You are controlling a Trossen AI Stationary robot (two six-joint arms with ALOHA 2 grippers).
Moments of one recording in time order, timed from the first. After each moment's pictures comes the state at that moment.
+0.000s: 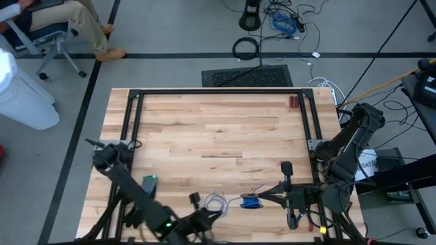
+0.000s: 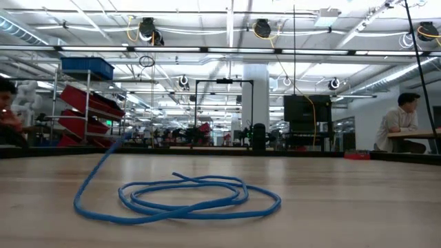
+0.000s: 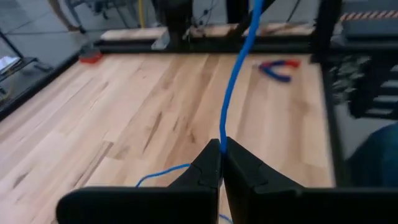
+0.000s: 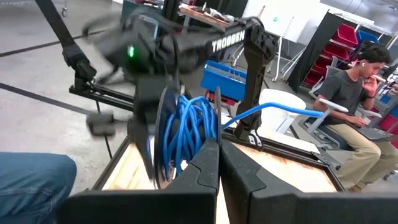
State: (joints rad) left arm -0.78 2.01 1.65 -0.39 -0.98 -0.54; right arm 0.91 1.30 1.18 -0.09 0.86 -0.09
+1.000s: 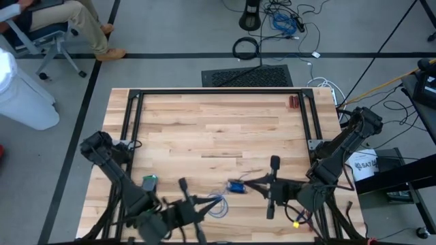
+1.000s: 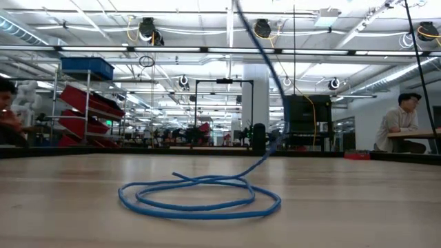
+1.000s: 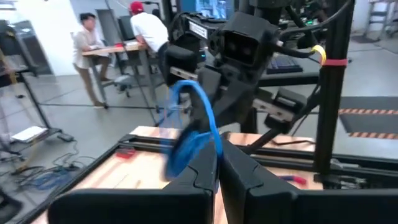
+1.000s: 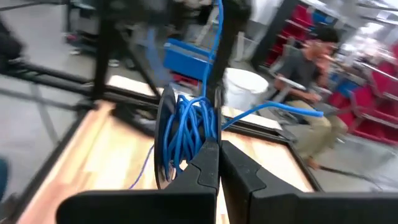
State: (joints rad) left arm -0.79 1.80 1.65 0.08 -1.15 0.03; right arm 0.78 1.39 1.18 -0.07 0.92 -0.08
